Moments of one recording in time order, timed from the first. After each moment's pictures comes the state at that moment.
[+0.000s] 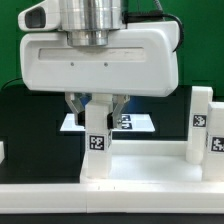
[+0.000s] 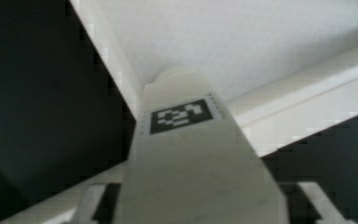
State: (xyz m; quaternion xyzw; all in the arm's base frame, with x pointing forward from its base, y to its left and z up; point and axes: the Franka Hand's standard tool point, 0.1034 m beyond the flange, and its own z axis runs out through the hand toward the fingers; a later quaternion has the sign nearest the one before) arm 0.635 -0.057 0.101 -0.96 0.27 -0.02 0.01
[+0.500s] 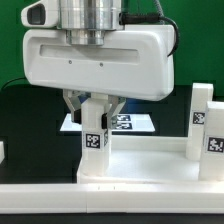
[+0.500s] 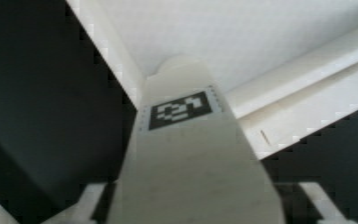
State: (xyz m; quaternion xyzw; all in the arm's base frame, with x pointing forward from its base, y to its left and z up) arm 0.633 -0.061 0.101 -0.96 0.29 -0.02 0.00
